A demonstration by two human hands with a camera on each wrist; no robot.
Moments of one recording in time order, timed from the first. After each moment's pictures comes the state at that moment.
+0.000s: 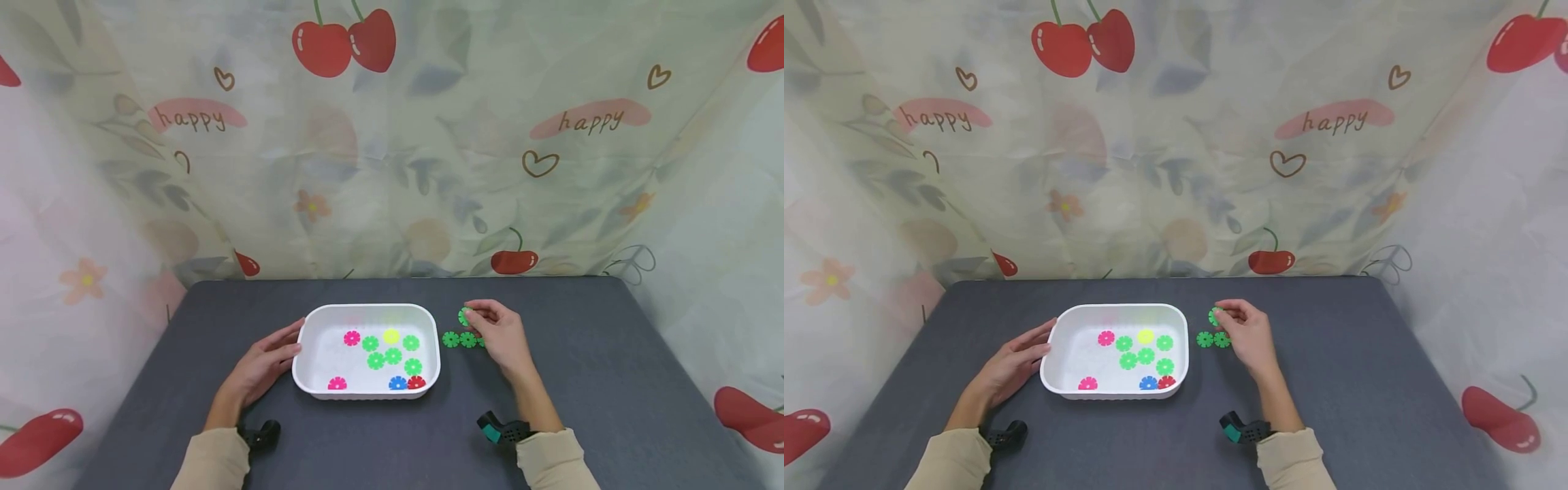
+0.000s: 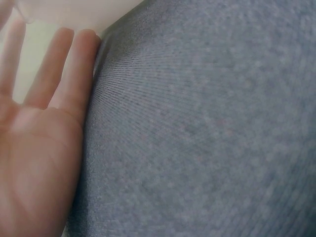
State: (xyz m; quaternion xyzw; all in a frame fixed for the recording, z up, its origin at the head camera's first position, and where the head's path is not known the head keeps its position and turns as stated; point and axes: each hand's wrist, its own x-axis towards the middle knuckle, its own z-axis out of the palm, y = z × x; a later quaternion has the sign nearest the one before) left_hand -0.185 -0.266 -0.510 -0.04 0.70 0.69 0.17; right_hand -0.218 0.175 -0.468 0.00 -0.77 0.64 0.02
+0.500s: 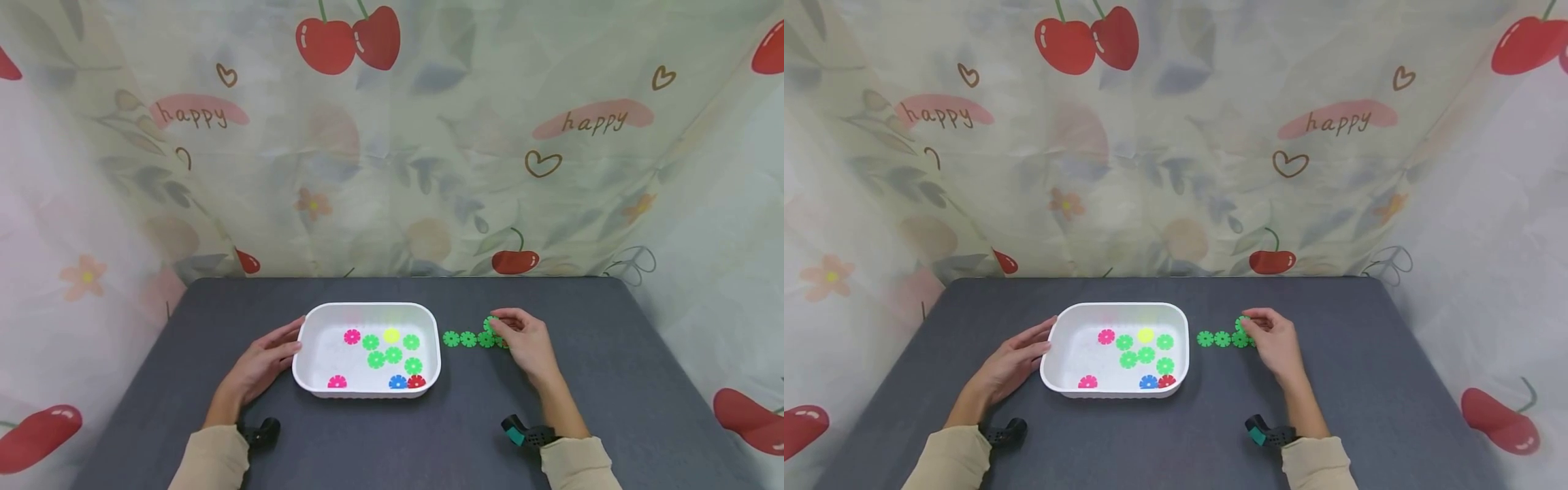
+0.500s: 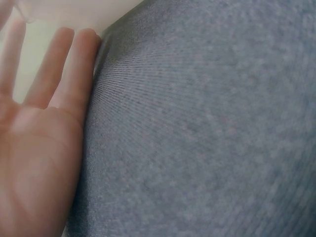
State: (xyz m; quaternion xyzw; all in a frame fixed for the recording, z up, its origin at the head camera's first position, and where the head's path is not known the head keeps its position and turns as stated) left_hand -0.184 -0.266 -0.511 -0.05 0.71 0.68 0.17; right_hand -0.215 0.222 -0.484 -0.01 -0.82 0.57 0.02
